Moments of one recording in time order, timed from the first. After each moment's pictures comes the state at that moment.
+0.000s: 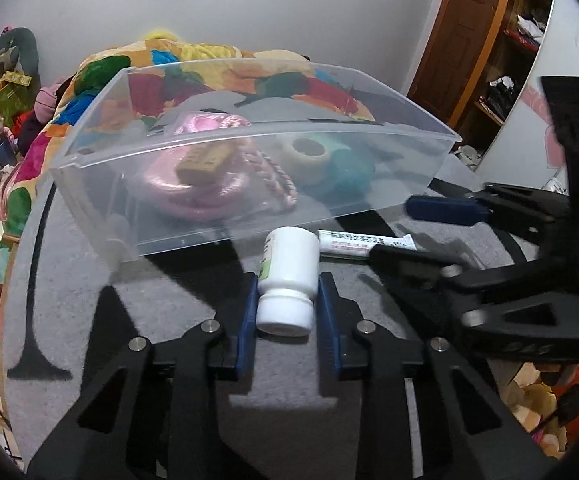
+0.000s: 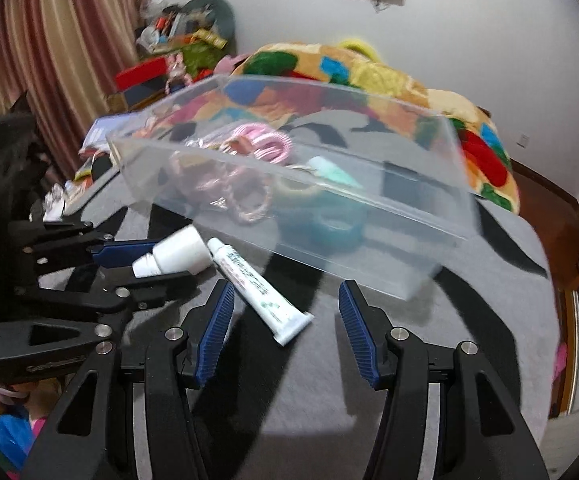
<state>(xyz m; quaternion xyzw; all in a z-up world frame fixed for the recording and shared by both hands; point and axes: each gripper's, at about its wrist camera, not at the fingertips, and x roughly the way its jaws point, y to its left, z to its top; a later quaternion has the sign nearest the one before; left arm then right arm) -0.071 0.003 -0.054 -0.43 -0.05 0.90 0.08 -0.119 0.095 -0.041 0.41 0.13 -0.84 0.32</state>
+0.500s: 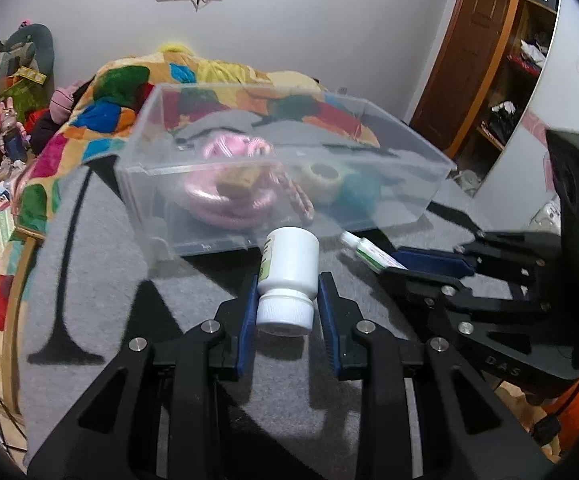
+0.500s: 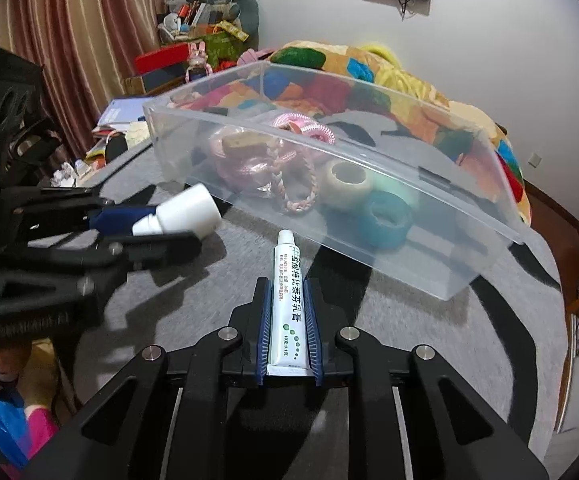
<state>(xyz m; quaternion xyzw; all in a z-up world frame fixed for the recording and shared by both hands) -0.050 -0.019 -0.032 -0.39 -0.07 0.91 0.07 -0.091 0.081 -0.044 0.40 0.15 -0.84 0.34</state>
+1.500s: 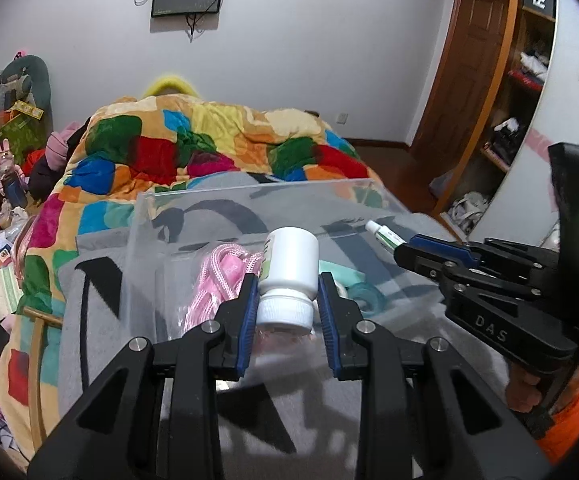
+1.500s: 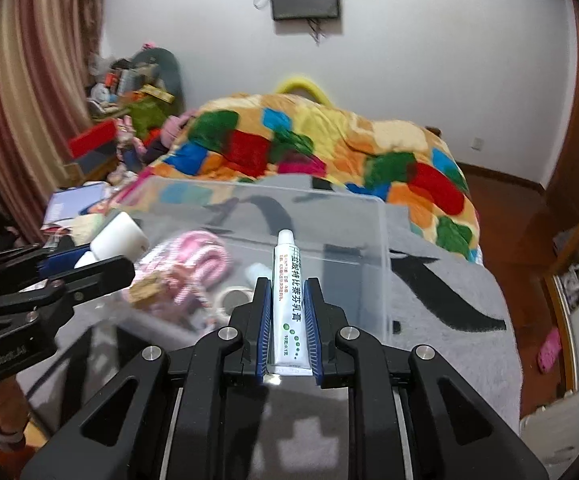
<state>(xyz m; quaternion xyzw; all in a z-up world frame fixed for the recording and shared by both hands) -0.131 -0.020 0.010 -0.36 -0.05 0.93 0.06 -0.172 0.100 0.010 0.37 0.06 -0.90 0.23</state>
